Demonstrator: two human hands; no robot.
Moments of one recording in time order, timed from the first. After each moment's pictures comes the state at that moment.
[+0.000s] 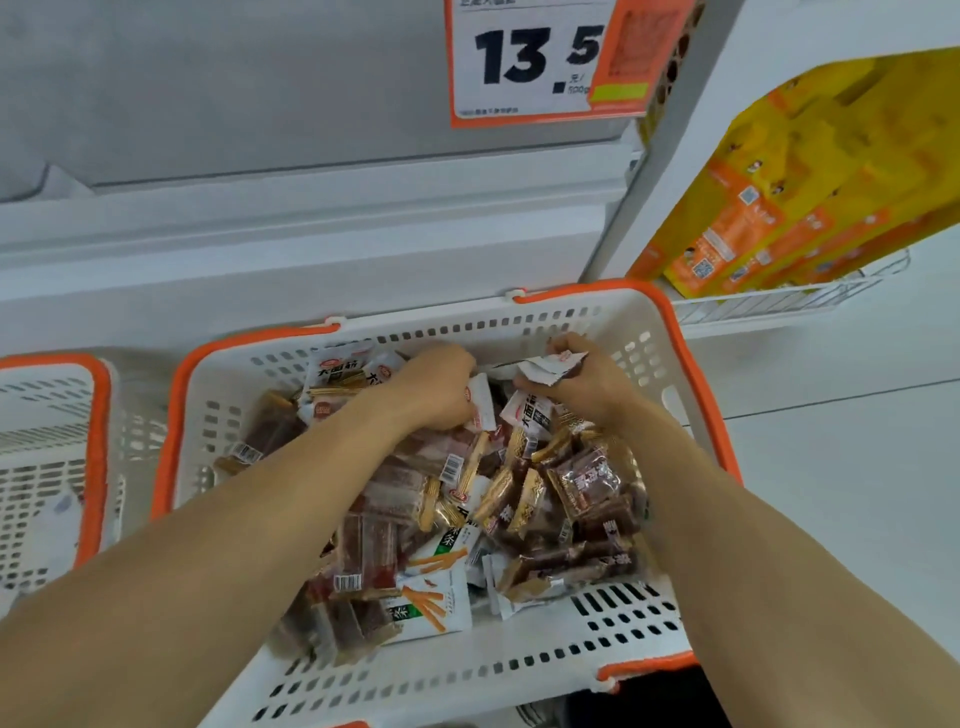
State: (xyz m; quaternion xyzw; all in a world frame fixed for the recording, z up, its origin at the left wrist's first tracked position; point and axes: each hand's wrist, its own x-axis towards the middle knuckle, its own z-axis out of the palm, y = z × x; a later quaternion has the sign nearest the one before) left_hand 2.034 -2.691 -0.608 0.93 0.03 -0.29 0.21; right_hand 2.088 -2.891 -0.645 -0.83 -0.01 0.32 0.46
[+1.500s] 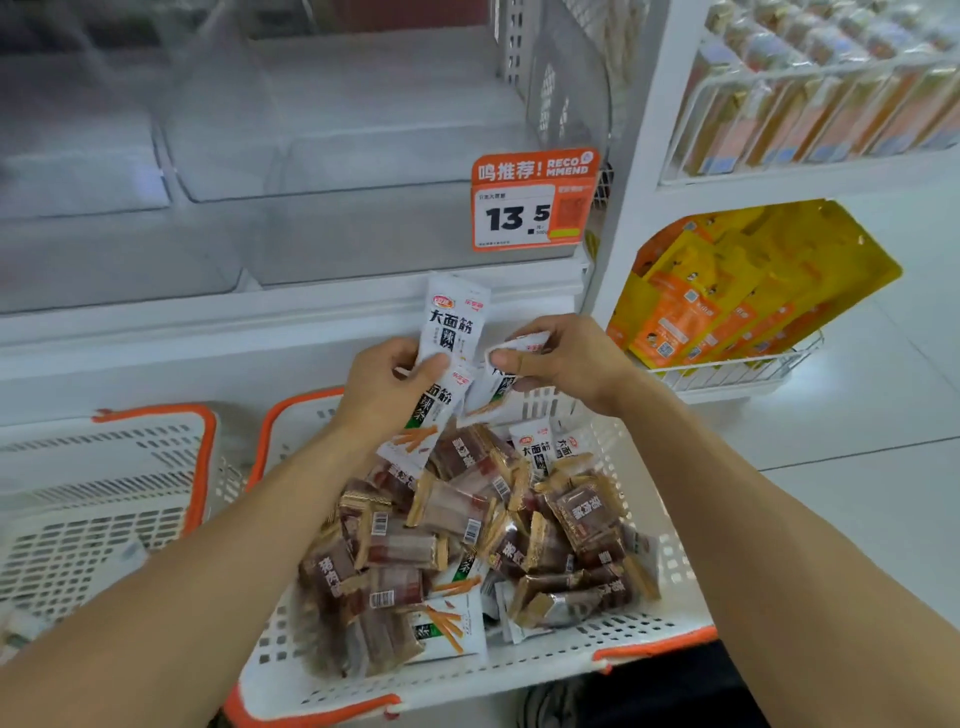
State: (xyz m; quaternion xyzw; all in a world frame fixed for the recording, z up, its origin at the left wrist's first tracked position) left_hand 1.976 -2.656 -0.503 0.84 0.17 0.08 0.50; right_hand 2.071 -2.865 -0.472 -0.78 -0.16 0.28 0.53
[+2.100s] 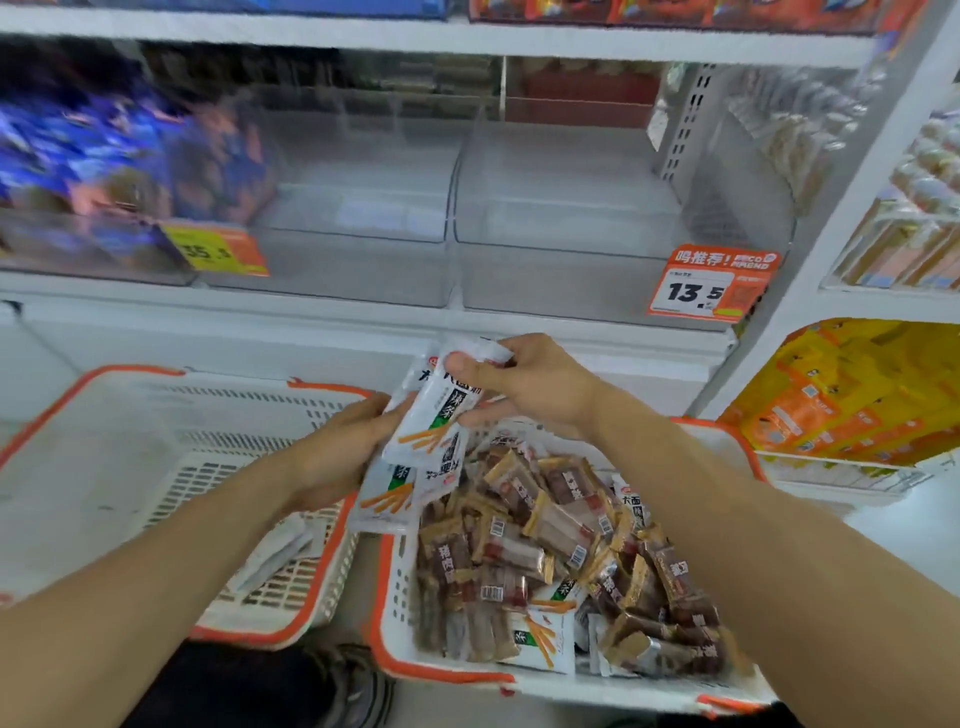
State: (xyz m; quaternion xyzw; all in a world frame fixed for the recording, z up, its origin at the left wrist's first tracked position) left_hand 1.812 -2.532 -0.440 0.63 0.25 -0.08 0.73; right_hand 1.963 -2.707 -0.389 -0.65 -0.26 0.45 0.55
